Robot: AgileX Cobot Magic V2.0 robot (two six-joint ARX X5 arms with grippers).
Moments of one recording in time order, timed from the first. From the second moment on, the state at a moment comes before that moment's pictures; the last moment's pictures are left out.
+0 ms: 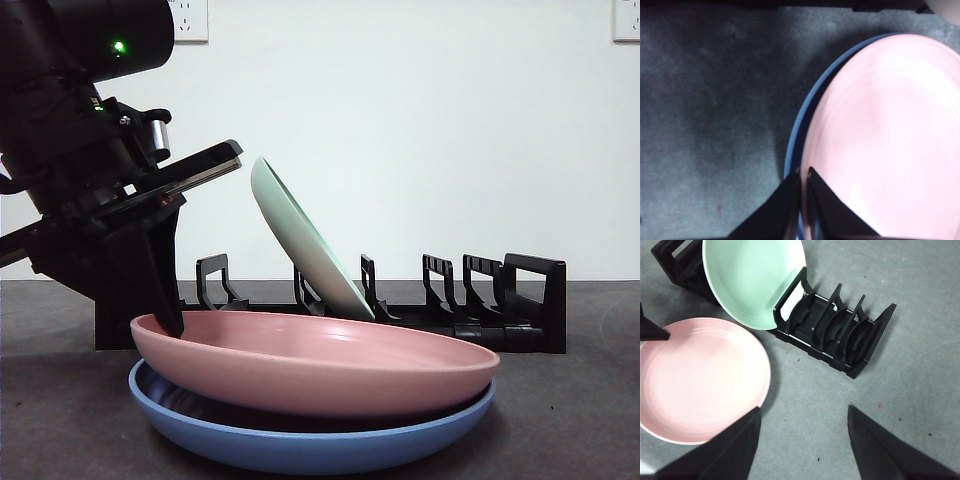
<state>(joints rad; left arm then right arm) -0.62 1.42 0.81 -0.43 0.13 -0.58 0.73 0.87 1.17 -1.06 0.19 0.16</state>
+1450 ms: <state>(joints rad) -0.41 0.72 1.10 -1.06 0.02 -0.27 0.71 1.12 1.20 -0.79 -0.12 0.25</state>
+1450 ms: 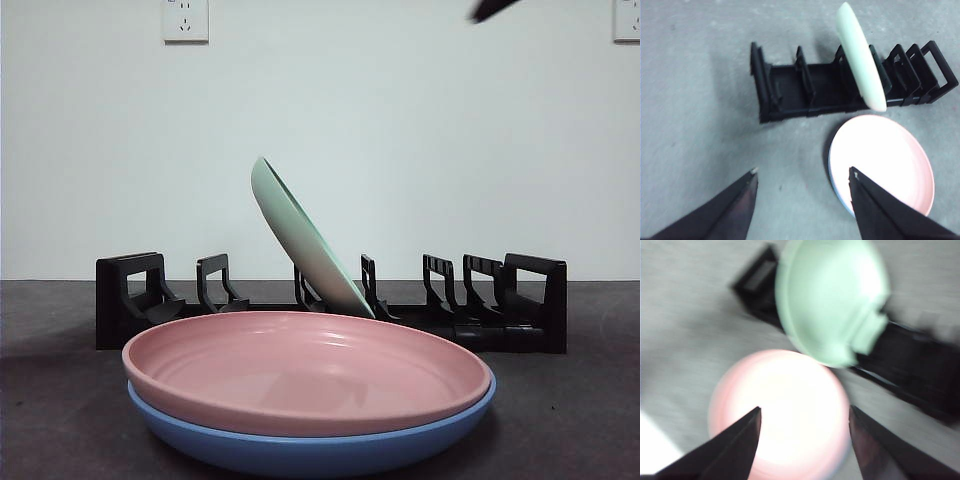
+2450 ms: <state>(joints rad) -0.40 0.71 1.10 -1.11 -0.03 -0.27 0.63 1.95 1.78 -0.71 -0.37 0.26</state>
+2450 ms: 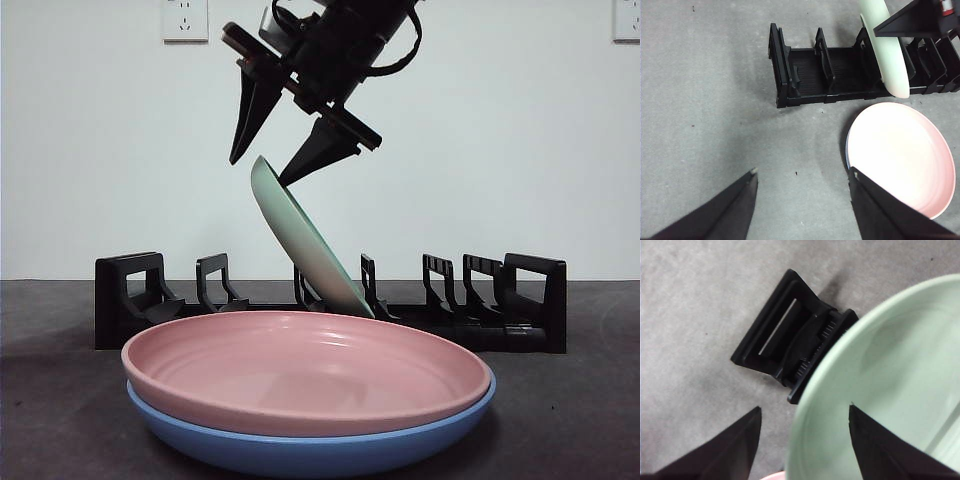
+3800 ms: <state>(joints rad) -0.40 0.71 1.10 -1.08 -0.03 -0.27 0.79 1.58 1.79 -1.00 -0.34 0.15</state>
